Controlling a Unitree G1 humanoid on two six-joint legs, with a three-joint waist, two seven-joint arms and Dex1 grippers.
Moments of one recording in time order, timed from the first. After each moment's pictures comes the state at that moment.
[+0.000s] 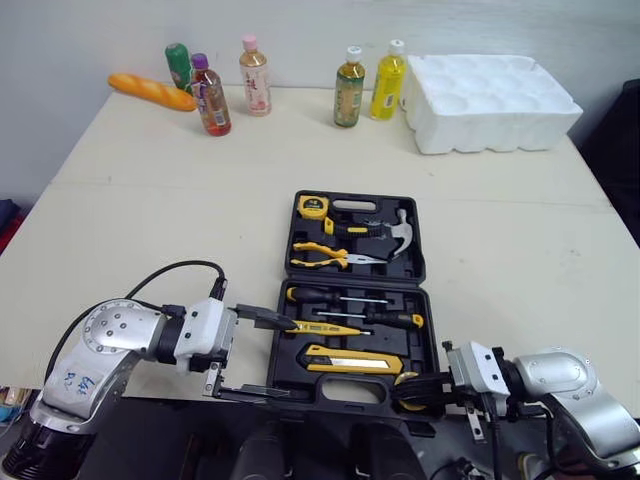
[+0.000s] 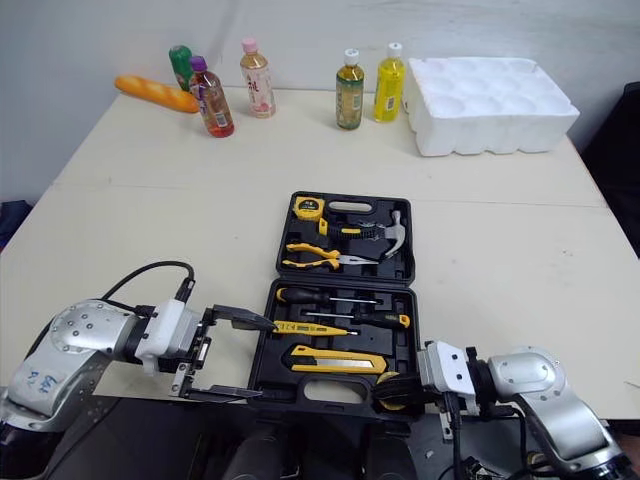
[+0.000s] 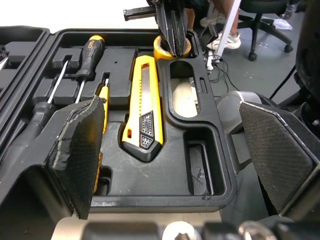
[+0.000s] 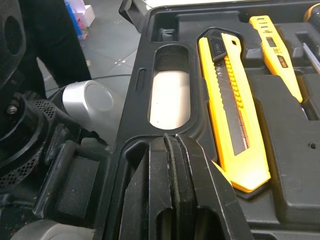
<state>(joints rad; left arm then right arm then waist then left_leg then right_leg) -0.07 0.81 0.00 -0.42 -0.52 0.21 -1.22 0.10 -0.79 0.09 -0.27 0.39 -0.01 1.32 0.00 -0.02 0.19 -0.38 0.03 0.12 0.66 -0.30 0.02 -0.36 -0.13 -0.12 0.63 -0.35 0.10</state>
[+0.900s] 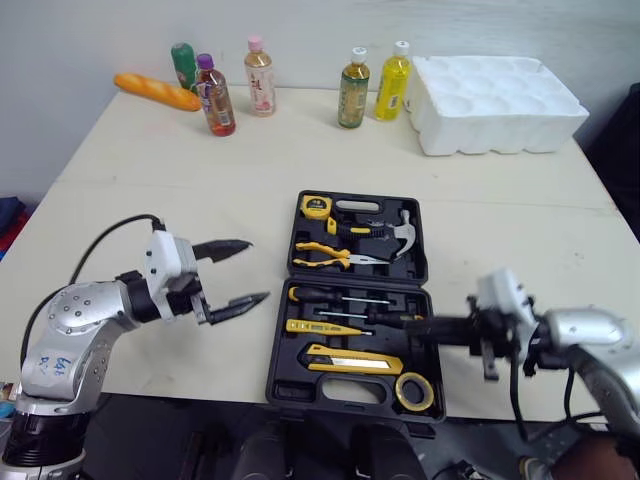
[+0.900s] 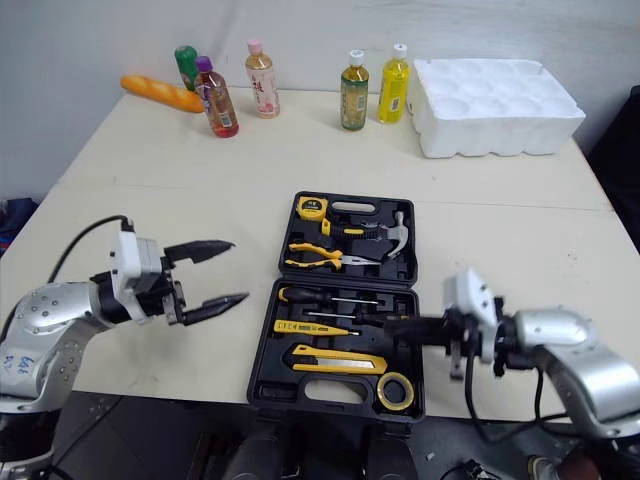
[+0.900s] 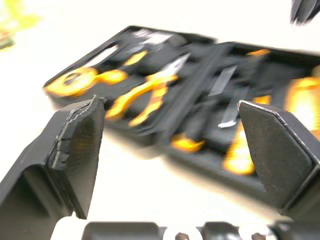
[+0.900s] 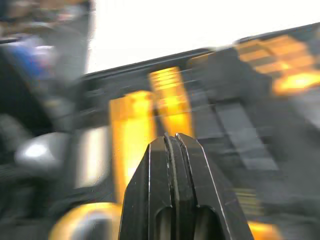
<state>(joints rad) -0.16 0.72 0.20 -0.29 -0.48 0.28 -0.90 -0.09 -0.87 -0.13 -0.31 0.64 0.39 1.14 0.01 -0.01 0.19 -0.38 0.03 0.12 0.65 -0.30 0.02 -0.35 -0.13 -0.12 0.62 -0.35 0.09</state>
